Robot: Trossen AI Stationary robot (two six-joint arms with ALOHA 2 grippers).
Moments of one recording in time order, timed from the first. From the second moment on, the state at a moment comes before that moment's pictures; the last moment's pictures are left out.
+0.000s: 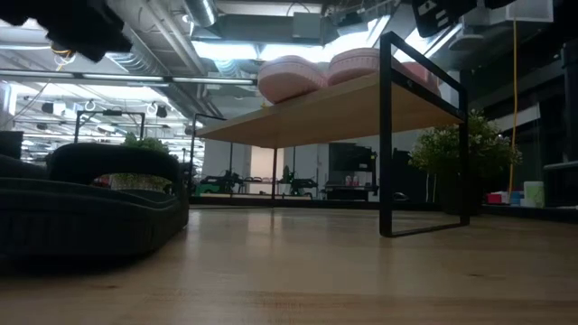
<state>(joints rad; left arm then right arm) -0.76 1.21 0.62 -0.05 -0.66 -0.42 0.53 1.31 0.68 0.31 0.29 0.00</state>
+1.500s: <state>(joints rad) -0.84 1.69 1.03 -0.77 -0.78 -1.27 0.53 1.31 0.68 0.25 0.29 -0.06</state>
